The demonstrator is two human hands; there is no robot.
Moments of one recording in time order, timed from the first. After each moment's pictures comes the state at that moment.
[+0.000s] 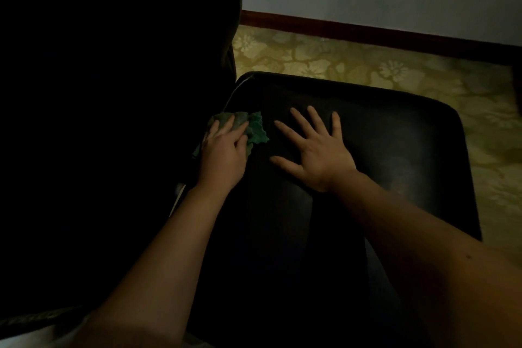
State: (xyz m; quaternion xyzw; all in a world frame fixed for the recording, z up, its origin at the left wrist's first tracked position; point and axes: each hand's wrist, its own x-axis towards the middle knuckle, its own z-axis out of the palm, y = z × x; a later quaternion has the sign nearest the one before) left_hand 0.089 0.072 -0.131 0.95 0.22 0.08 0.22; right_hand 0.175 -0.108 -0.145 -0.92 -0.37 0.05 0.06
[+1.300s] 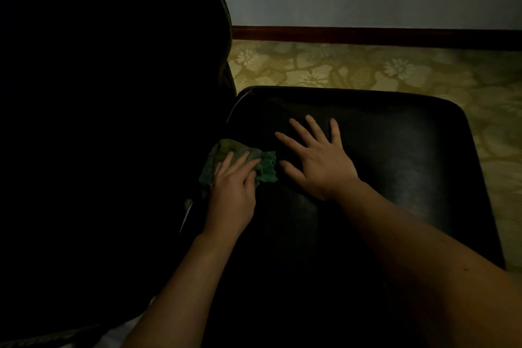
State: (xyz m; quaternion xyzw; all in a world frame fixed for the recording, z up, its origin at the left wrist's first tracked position) left_hand 0.051 0.046 -0.131 0.95 0.17 0.10 0.22; right_hand 0.177 -0.110 -0.149 -0.92 -0.37 0.03 0.09
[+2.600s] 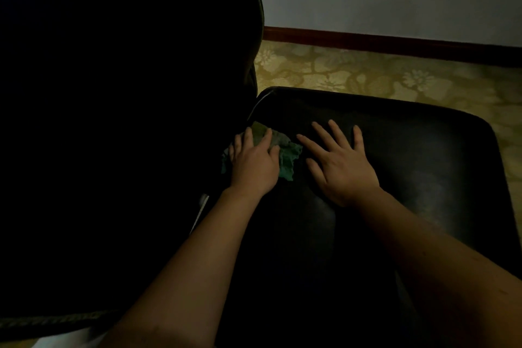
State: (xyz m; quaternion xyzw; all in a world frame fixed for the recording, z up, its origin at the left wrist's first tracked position) left_hand 0.108 0.062 -0.119 0.95 0.26 -0.06 0.14; right_hand 0.177 -0.108 -0.150 -0.93 -0.36 0.02 0.08
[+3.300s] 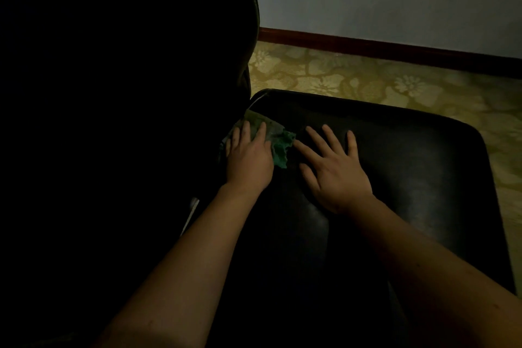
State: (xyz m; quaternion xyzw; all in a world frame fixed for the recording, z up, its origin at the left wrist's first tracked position) left_hand 0.127 0.067 -0.129 0.97 0.24 -0.01 0.11; right_hand 0.175 -0.107 -0.149 -0.93 -0.36 0.03 0.09
